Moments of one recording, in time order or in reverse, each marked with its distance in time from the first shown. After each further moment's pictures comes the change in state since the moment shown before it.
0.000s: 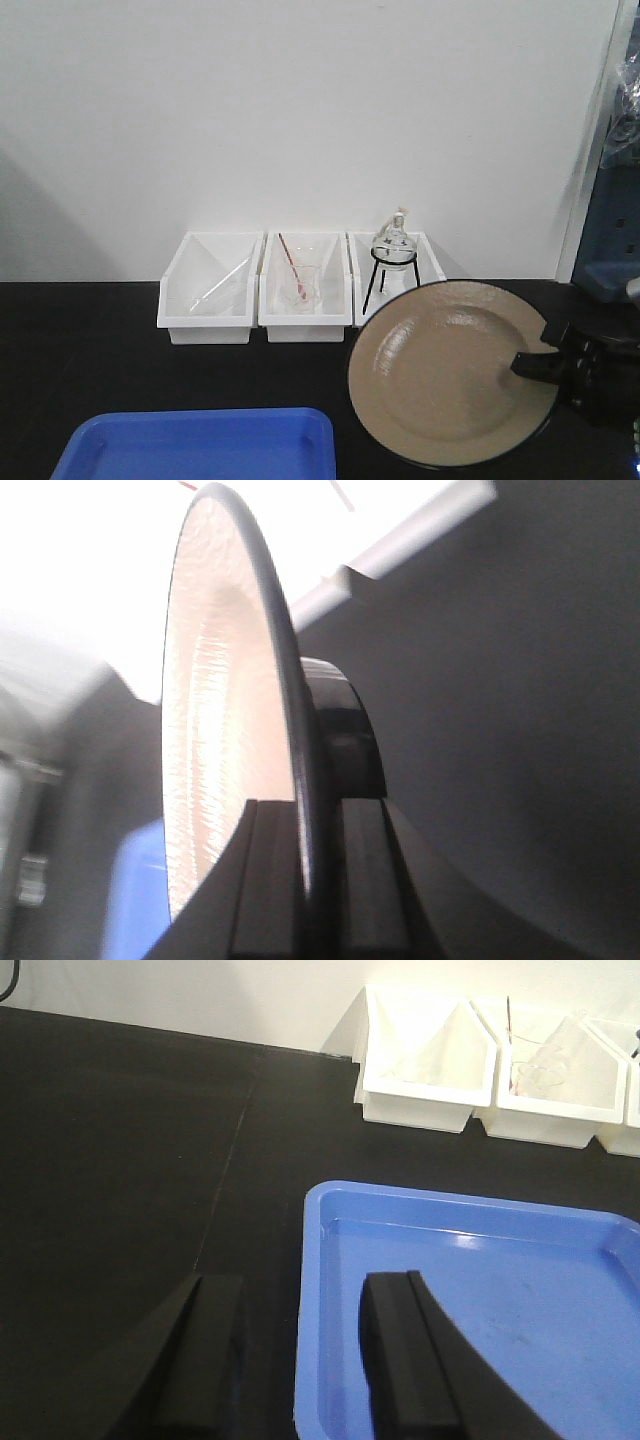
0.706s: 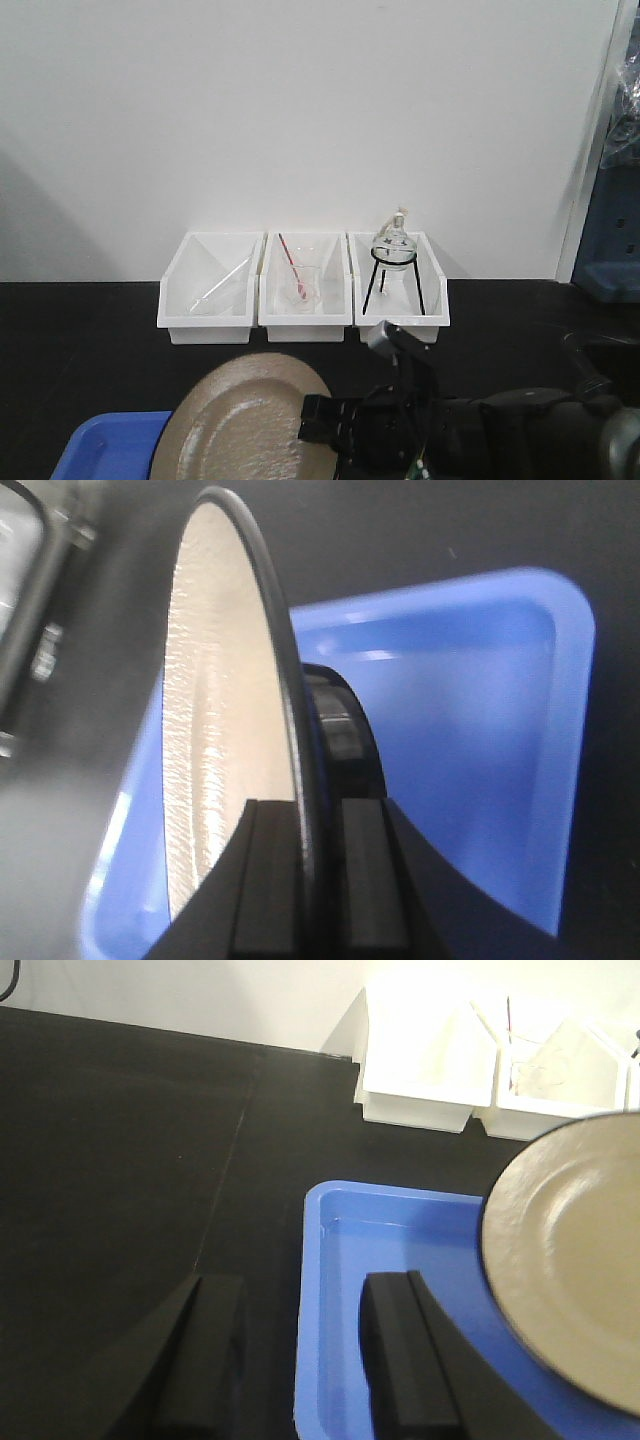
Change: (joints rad) left arm 0.000 0.000 0.000 0.000 0.000 0.000; right arm 0.596 0.354 -0.170 0.190 -0.252 -0.188
